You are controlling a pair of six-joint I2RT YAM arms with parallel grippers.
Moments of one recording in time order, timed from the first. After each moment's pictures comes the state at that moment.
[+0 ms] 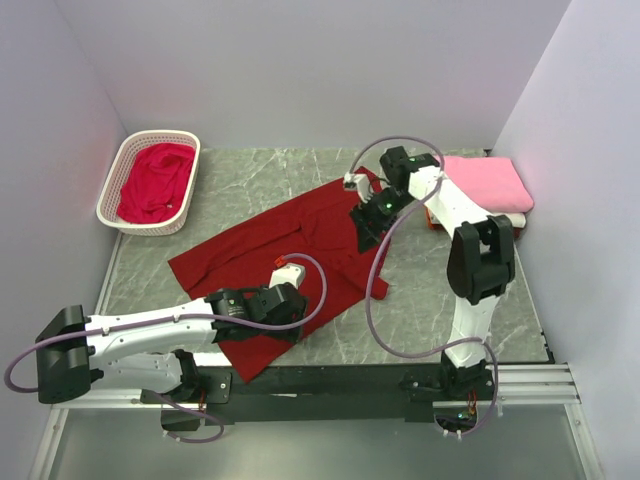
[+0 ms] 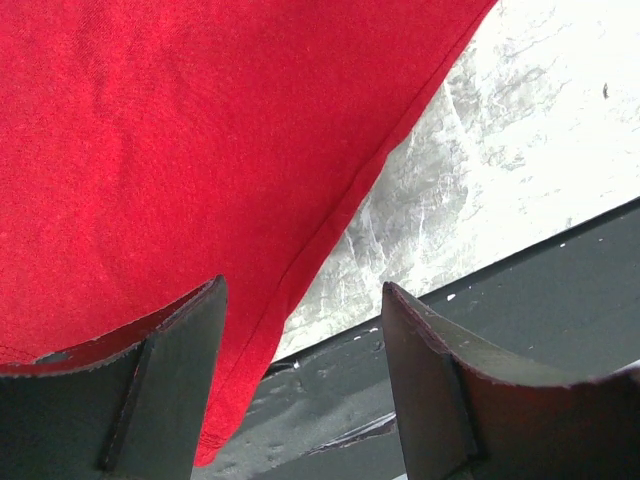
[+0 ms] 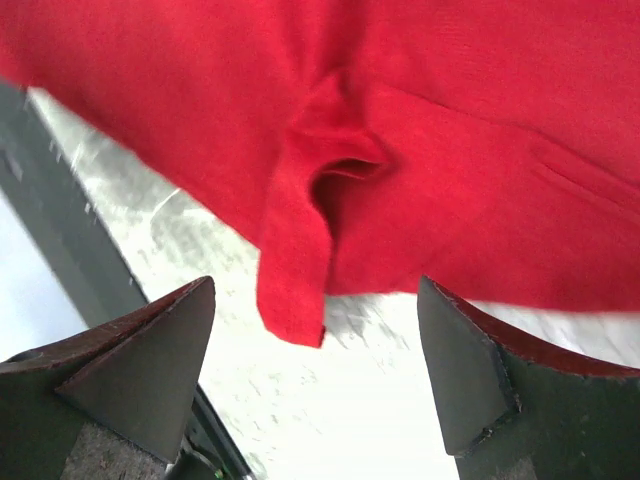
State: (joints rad) left arm -1.18 1.14 0.74 -0.61 -0.30 -0.79; right arm 0.29 1.92 1.66 -1.14 -0.61 -0.58
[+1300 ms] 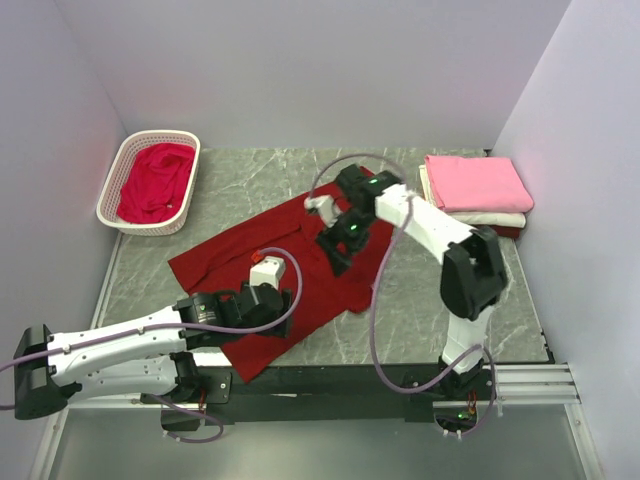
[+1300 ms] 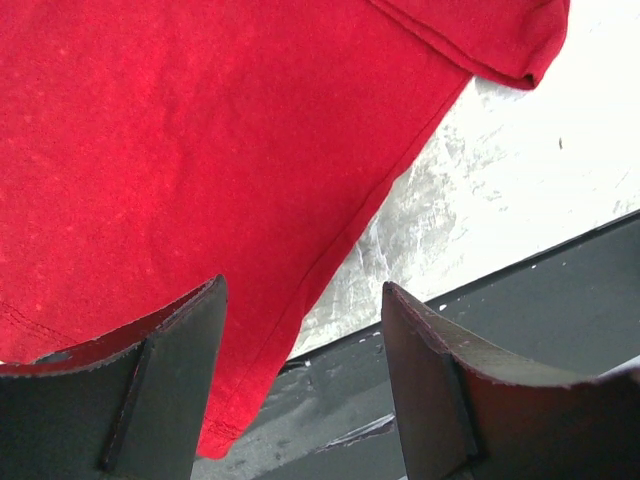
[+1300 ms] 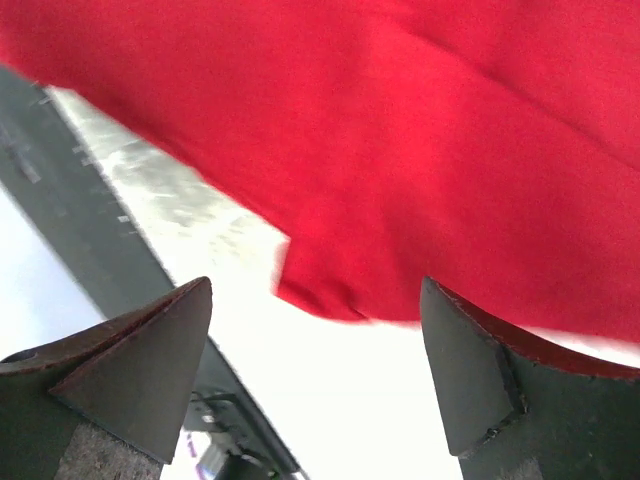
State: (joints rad) left arm -1.18 0.95 0.71 -0.66 -0.39 -0.82; right arm 0.61 1.89 1.60 -1.12 -0.46 -0.41
